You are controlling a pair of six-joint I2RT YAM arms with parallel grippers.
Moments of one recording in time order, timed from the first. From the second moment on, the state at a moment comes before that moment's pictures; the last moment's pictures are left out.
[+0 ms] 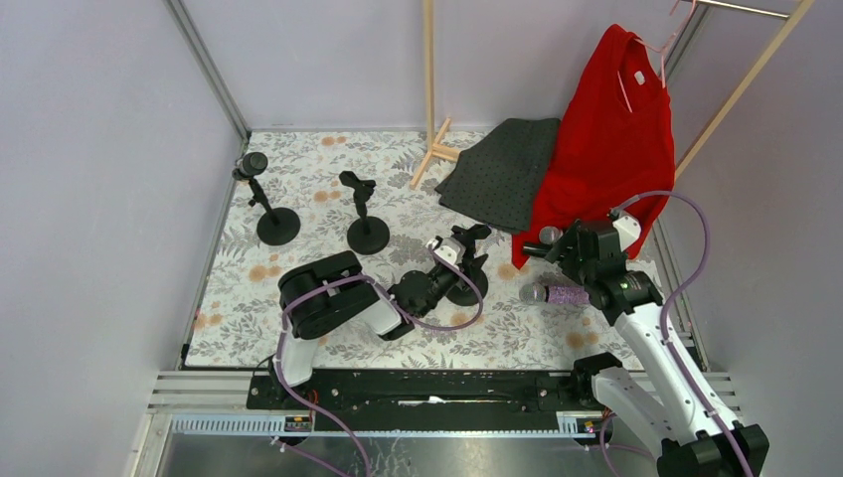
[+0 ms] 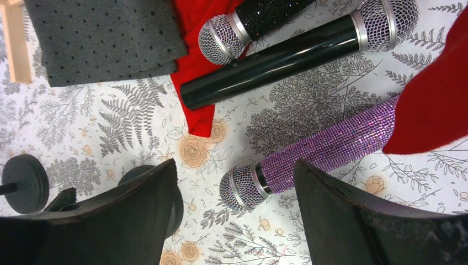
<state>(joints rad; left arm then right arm) -1.05 1.97 0.63 1.47 -0.26 -0.09 0.25 0.82 0.70 -0.66 0.32 0.77</state>
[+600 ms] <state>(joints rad) -1.02 1.87 0.50 1.48 -0.17 -0.07 0.25 0.86 0.83 -0.63 0.14 0.36</state>
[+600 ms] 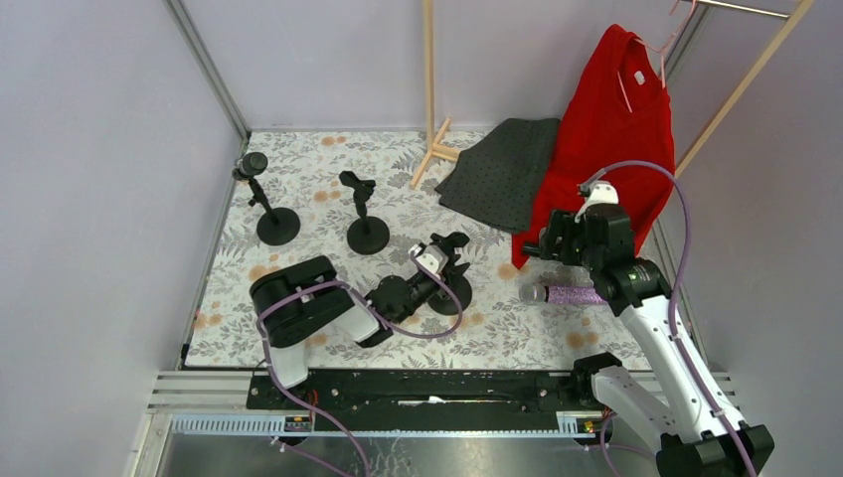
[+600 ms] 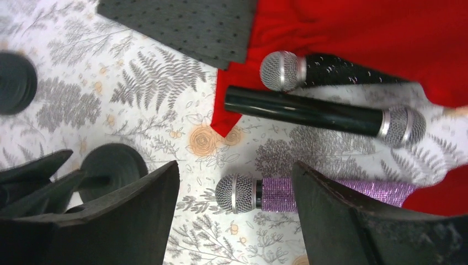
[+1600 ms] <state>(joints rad) -1.01 1.51 0.20 1.33 -0.02 -0.10 0.25 1.04 0.82 -1.00 -0.21 -0.94</state>
